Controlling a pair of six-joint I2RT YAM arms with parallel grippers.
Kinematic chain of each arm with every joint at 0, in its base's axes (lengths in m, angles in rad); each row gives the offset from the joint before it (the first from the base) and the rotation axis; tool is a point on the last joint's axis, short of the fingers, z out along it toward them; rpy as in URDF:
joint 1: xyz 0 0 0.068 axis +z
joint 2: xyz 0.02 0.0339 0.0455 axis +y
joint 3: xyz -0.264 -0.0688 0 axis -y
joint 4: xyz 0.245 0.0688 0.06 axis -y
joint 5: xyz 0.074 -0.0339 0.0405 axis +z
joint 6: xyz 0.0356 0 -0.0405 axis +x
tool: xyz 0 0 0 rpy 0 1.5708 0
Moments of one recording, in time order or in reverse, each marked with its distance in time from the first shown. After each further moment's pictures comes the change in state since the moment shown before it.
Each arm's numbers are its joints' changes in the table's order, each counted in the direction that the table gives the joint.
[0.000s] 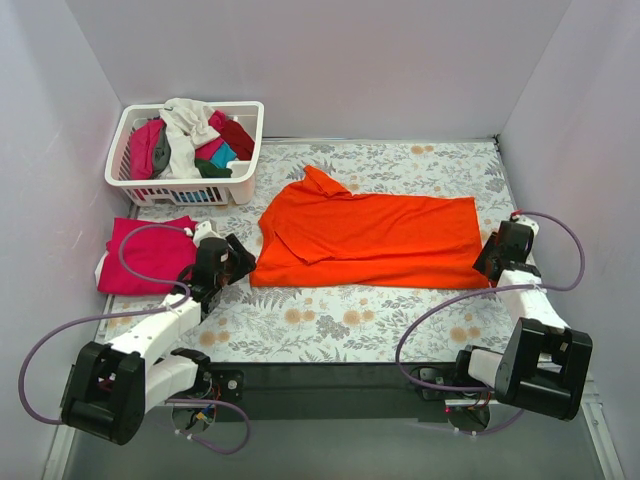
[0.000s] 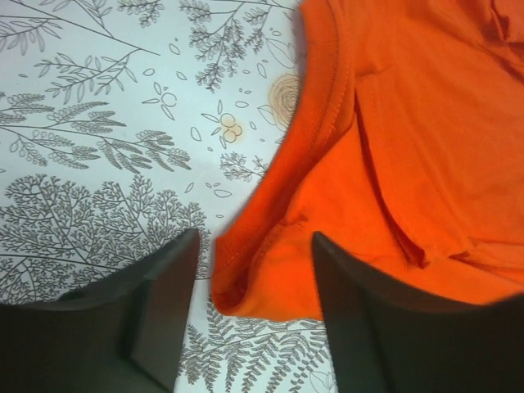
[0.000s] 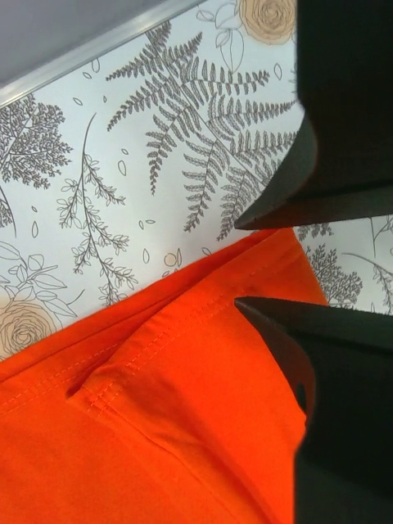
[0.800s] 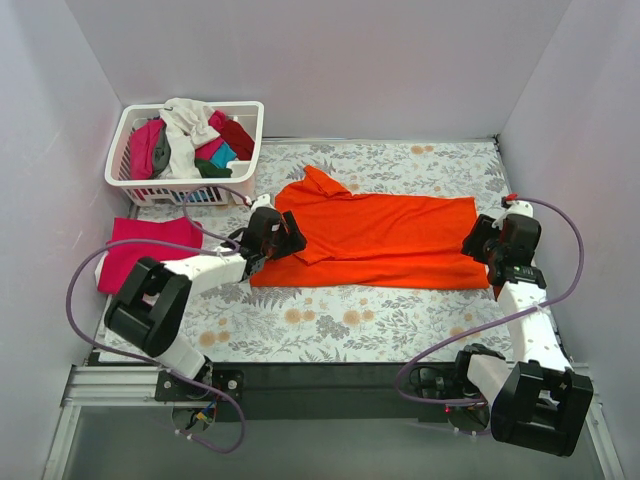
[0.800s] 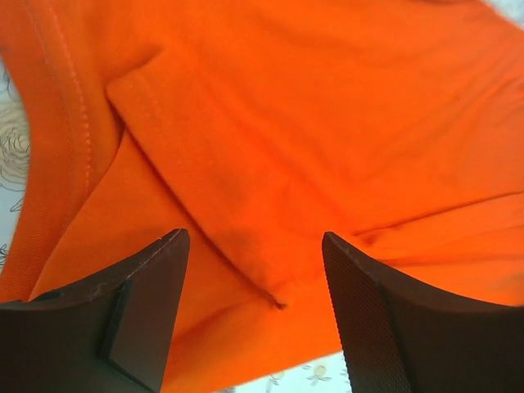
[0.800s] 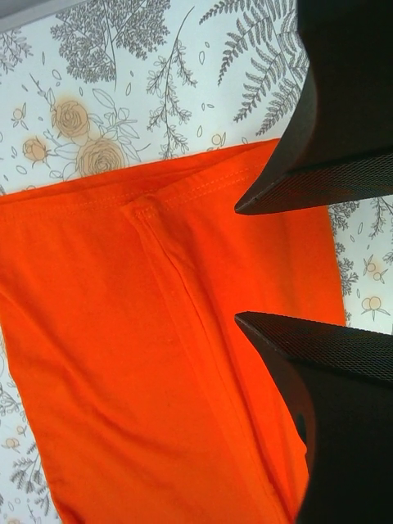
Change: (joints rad) left arm -0.230 0.466 0.368 0.079 -0.052 -0.020; right arm 0.046 -0.196 0.047 -0.016 0.269 -0.043
